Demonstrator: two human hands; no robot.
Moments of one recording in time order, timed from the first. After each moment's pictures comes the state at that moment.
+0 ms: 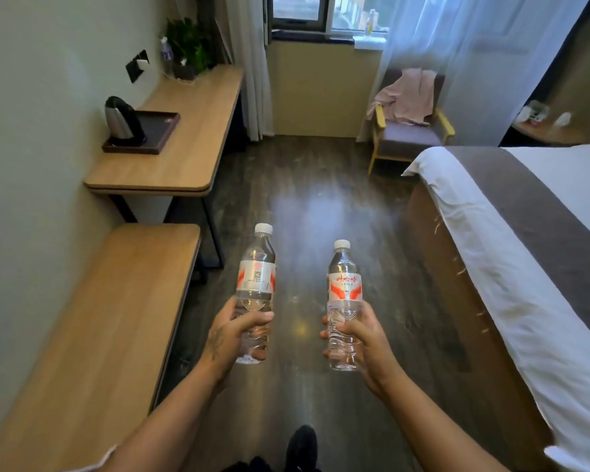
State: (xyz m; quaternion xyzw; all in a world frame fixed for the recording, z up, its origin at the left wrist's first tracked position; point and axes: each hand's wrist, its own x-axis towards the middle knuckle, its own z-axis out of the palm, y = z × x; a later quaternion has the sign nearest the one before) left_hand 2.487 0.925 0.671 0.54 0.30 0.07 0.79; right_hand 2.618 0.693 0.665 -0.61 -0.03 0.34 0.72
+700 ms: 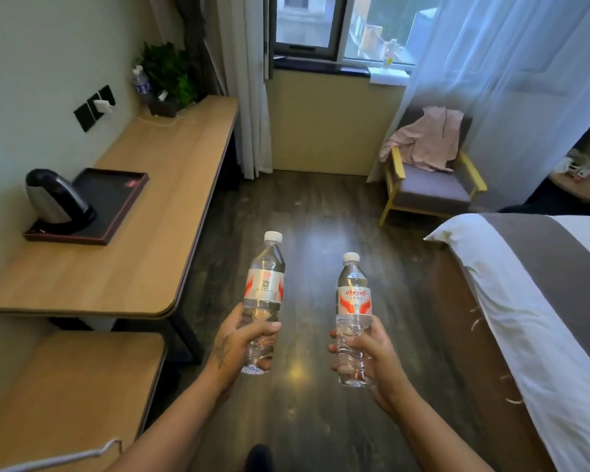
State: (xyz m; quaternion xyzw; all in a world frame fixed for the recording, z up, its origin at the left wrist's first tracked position) left_hand 2.978 1.227 0.685 0.58 0.29 0.09 0.76; right_hand 3.108 0.989 0.667 -0.60 0.00 0.35 0.72
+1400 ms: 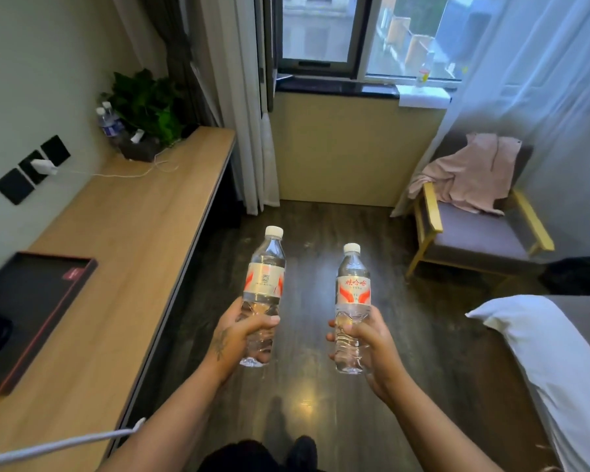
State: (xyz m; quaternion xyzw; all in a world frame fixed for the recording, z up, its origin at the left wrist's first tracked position) left_hand 3.438 1.448 0.696 0.59 0.33 0.10 0.74; right_hand 3.585 1.229 0.672 -0.58 -0.02 0.36 0.73
